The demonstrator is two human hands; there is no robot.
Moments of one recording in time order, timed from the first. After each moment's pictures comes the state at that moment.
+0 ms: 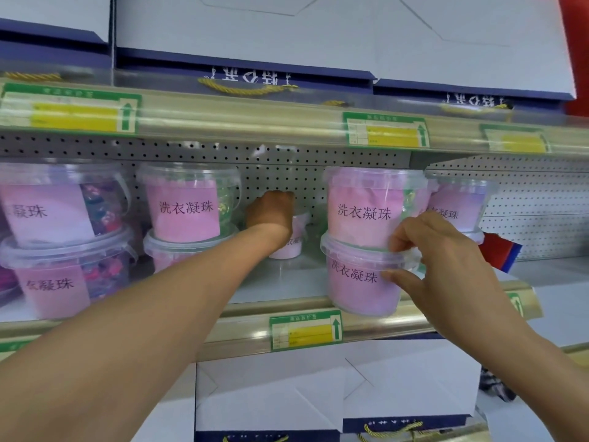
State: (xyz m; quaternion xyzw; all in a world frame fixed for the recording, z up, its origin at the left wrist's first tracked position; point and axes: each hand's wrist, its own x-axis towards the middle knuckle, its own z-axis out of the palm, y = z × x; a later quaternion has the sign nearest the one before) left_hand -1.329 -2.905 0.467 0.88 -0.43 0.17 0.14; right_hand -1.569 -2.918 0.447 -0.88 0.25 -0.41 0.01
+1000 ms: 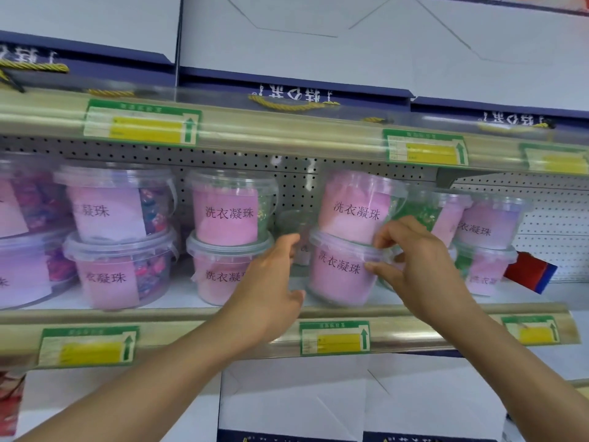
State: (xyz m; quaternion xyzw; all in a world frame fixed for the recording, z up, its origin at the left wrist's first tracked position) left_hand -1.377 -2.783 0.421 0.77 -0.49 0.00 0.40; right_hand -1.512 -2.939 0.441 -0.89 0.14 -0.43 0.08
